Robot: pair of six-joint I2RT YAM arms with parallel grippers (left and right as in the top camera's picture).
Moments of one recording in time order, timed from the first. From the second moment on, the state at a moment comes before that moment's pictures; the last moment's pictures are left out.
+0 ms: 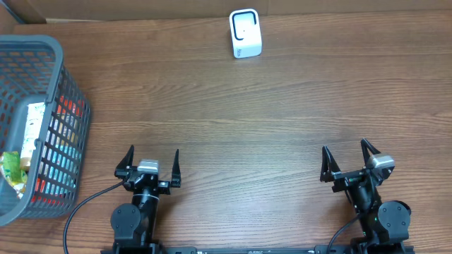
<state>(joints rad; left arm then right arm) 0.01 0.02 0.01 -0.07 0.07 0.12 0.11 0.01 0.02 -0.02 -0.12 0.17</state>
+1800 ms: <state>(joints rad) 0.01 1.13 1.51 -1.15 0.29 0.14 0.11 0.63 0.95 -0.72 -0.34 0.17</state>
